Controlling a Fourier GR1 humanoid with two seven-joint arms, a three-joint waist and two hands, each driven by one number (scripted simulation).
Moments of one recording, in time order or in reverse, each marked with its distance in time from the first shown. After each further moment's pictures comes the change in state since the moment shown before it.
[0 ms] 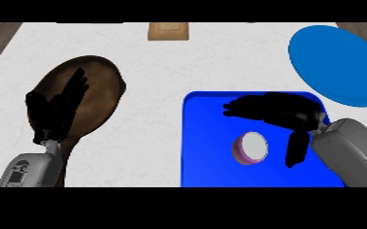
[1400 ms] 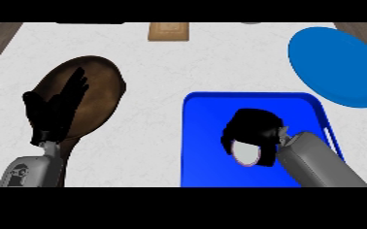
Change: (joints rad) left arm 0.015 -0.054 0.055 -0.072 -0.058 -0.047 0.063; right arm 0.049 0.198 0.059 0.065 0.425 -0.015 -0.092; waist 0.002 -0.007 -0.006
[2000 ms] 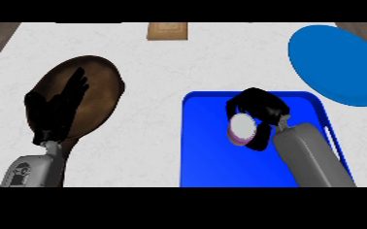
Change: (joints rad) left arm -0.006 -0.010 0.008 0.020 -0.020 0.002 -0.021; right arm 0.007 0.184 -0.309 0.134 -0.077 -0.080 0.312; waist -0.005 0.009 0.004
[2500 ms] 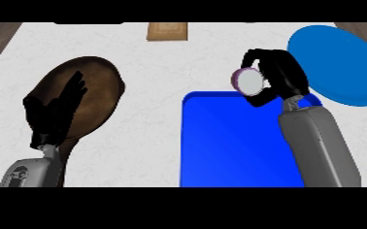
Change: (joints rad) left arm 0.023 0.006 0.011 0.012 0.006 -0.016 -0.020; right arm -0.100 0.068 -0.198 -0.087 0.108 -0.398 0.246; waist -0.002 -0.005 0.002
